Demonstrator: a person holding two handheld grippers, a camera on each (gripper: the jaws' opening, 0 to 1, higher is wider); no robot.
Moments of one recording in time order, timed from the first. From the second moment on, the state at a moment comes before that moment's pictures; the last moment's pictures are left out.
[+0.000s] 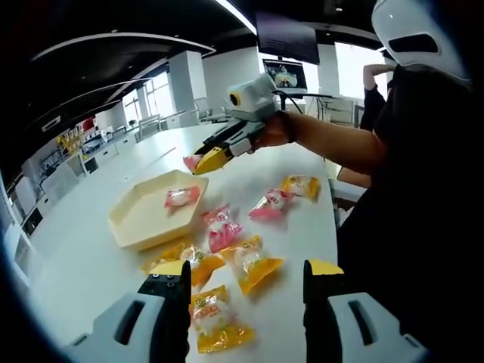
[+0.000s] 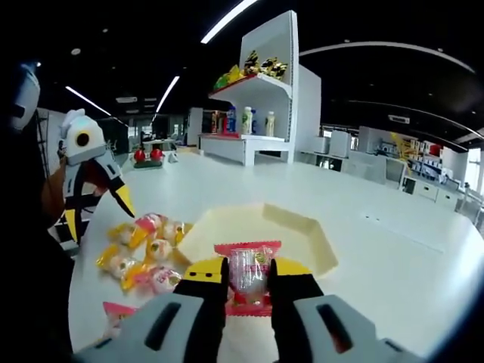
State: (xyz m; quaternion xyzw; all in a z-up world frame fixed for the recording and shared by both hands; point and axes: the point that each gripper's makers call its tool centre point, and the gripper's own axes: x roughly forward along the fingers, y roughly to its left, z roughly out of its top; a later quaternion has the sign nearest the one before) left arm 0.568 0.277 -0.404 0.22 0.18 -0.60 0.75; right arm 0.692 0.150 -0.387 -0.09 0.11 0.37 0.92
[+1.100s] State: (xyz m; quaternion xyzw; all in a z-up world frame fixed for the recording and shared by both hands) left arm 0.565 0.273 -0.405 0.22 0.18 -0.61 0.74; right arm 0.725 0.141 -0.386 -0.12 0.11 0.32 0.93
